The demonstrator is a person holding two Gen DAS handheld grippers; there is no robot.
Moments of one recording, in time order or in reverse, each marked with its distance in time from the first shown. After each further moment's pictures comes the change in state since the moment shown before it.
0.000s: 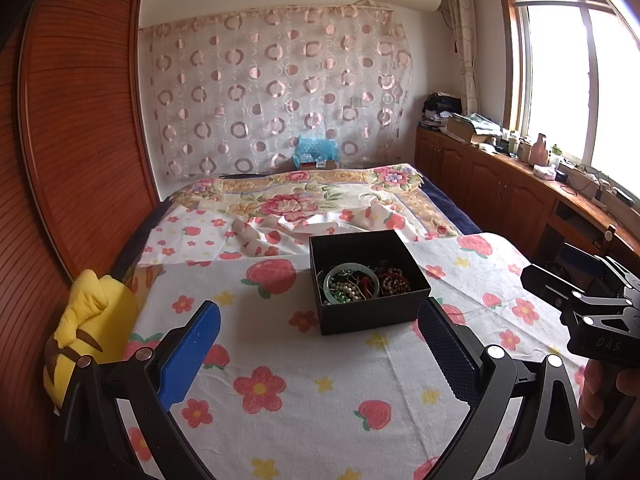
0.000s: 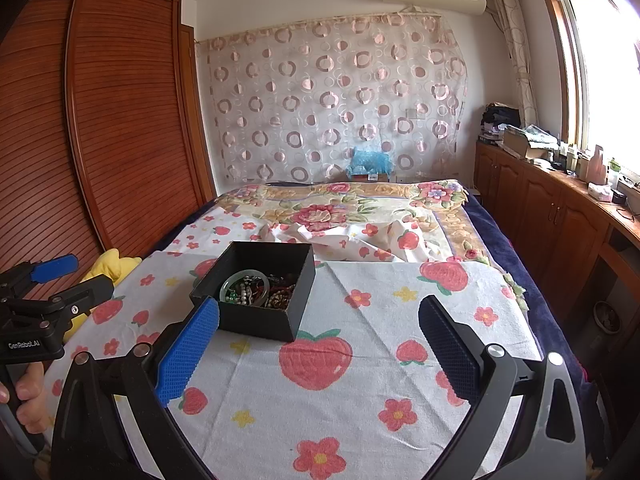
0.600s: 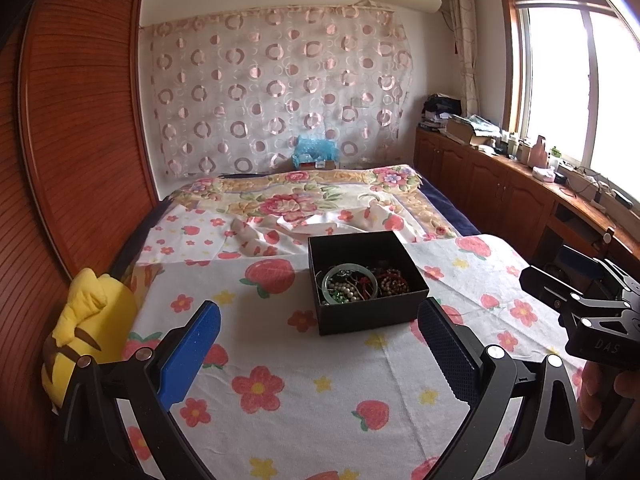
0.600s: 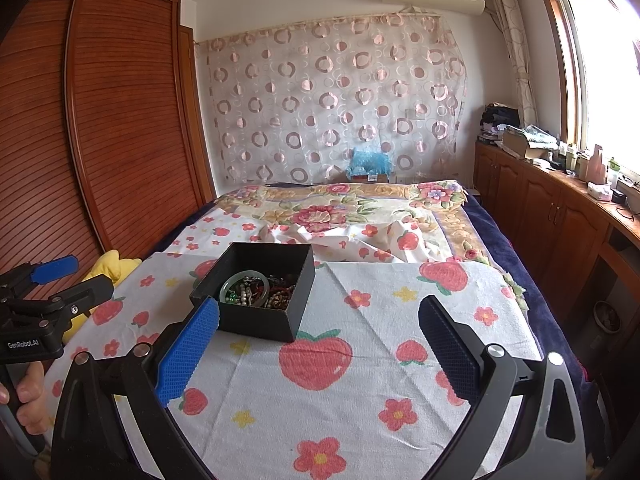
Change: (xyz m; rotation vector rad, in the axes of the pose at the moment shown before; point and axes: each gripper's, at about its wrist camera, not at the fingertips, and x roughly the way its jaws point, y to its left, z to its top) left arm -0.001 -0.001 0.000 -0.001 -0.002 -0.003; right arm -0.001 0.001 0.000 0.000 -0.001 0.000
